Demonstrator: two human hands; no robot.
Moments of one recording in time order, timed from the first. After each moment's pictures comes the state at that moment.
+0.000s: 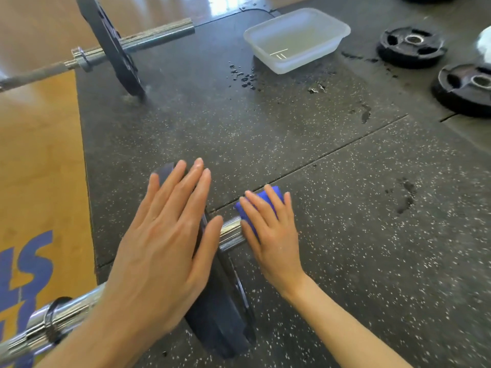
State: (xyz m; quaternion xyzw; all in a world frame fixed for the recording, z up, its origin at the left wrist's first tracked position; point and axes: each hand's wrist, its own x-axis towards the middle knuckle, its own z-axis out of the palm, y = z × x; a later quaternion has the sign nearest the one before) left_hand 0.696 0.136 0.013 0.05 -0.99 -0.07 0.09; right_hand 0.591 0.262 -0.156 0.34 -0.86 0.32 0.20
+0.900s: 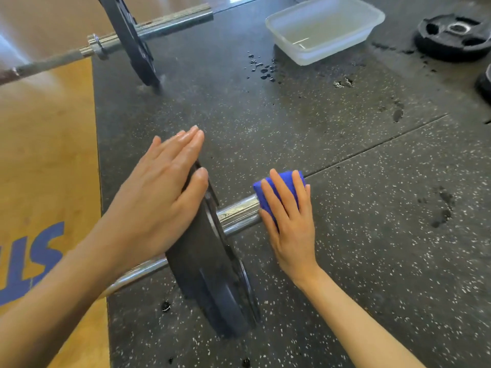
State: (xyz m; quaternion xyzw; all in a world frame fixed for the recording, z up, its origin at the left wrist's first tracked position) left_hand 0.641 0.072 0.014 0.10 -0.98 -0.17 0.05; right_hand 0.559 0.245 -0.173 0.33 -0.85 0.37 0.19
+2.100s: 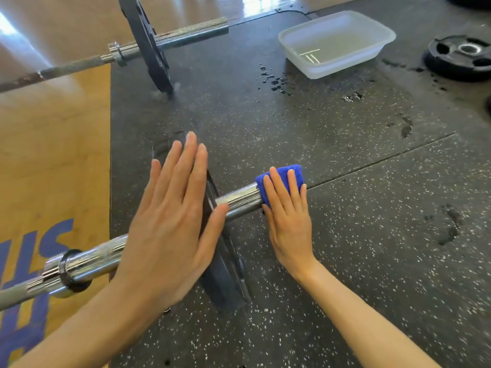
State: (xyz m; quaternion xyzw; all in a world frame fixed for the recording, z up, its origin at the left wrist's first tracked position) left_hand 0.671 0.105 -0.006 0.11 -0.98 -0.04 0.14; right_hand 0.535 0.229 -0.182 0.37 -0.85 0.33 0.19
